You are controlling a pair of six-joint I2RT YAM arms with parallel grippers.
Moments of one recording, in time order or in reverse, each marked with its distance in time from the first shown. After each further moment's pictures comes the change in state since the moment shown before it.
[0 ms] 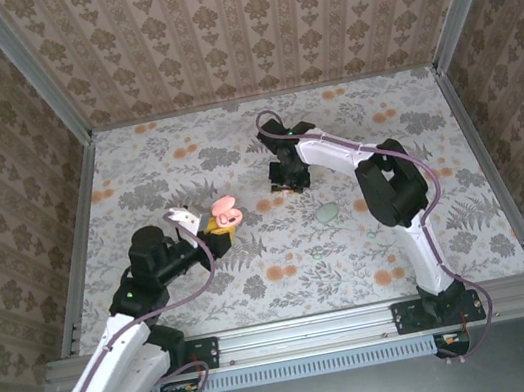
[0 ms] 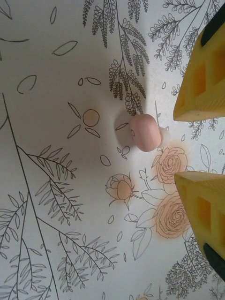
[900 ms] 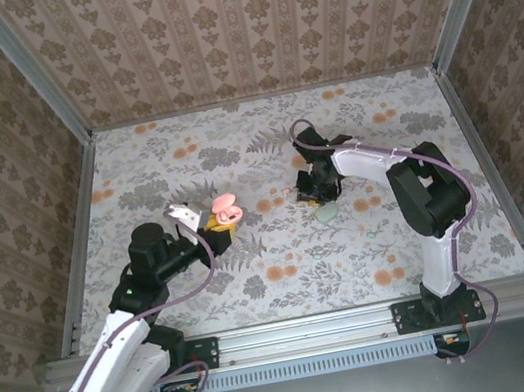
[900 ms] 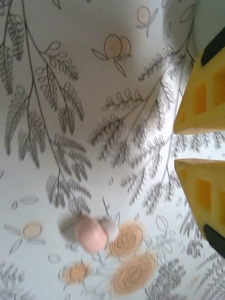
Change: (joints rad) left arm 0.000 0.026 0.024 0.000 0.000 0.000; right arm -0.081 -0.266 -0.430 0.216 -0.121 -0.001
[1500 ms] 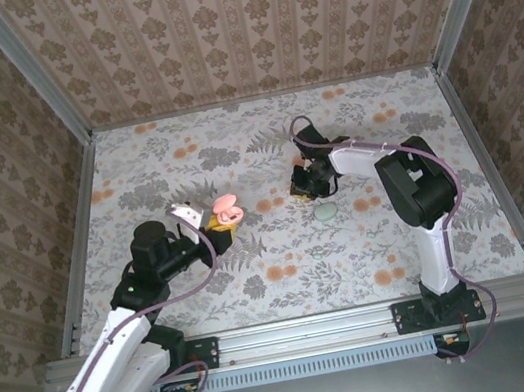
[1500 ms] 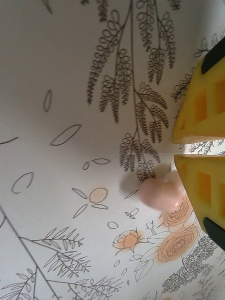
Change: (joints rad) left arm 0.000 0.026 0.000 0.000 -0.003 0.007; right arm -0.041 0.098 -0.017 0.195 -0.100 0.019
